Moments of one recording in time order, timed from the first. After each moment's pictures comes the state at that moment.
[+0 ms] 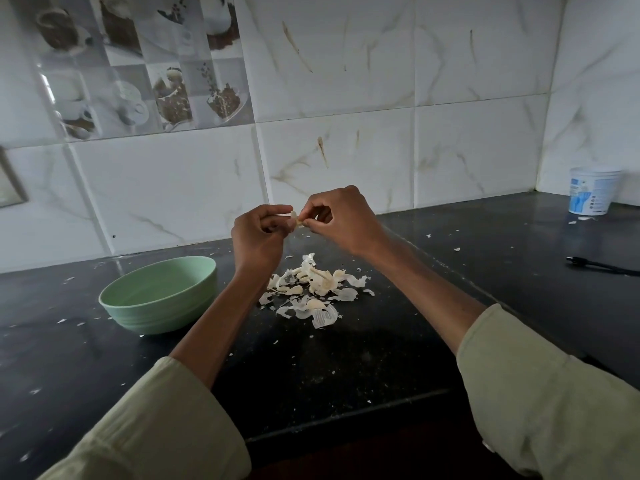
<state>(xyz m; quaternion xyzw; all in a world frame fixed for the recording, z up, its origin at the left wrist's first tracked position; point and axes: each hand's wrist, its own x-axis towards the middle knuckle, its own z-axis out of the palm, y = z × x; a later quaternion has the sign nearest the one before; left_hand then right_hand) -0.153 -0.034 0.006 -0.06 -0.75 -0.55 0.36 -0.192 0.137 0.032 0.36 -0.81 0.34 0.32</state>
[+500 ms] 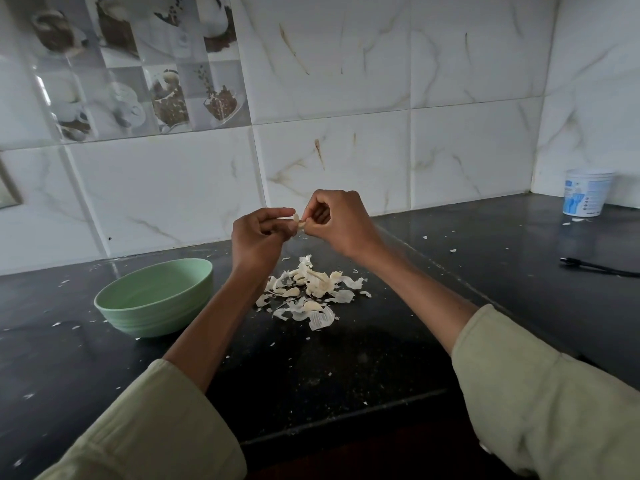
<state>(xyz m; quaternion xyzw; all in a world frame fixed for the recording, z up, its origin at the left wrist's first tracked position) -0.149 -0.032 0.008 -0.08 -0.74 -0.59 0.31 -0.189 0.135 0.025 0.34 -0.78 0.42 0.32</state>
